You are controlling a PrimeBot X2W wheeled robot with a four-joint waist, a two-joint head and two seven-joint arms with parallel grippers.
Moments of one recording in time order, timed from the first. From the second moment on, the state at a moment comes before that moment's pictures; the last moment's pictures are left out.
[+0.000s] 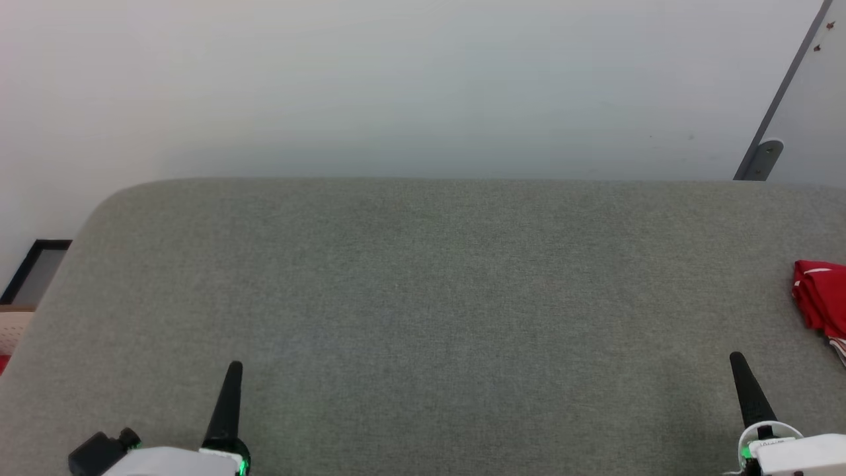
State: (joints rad) left arm 0.01 0.10 0.05 0.18 -1.25 -0.13 -0.02; right arm 0.00 -0.09 -0.09 0.18 1.25 0.13 0.01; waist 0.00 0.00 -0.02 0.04
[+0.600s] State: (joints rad) left arm -0.03 0.09 0.06 0.20 -1.40 -0.13 0.02; right arm -0.04 -0.08 -0.10 0.21 1.39 0.13 0.05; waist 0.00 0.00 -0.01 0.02
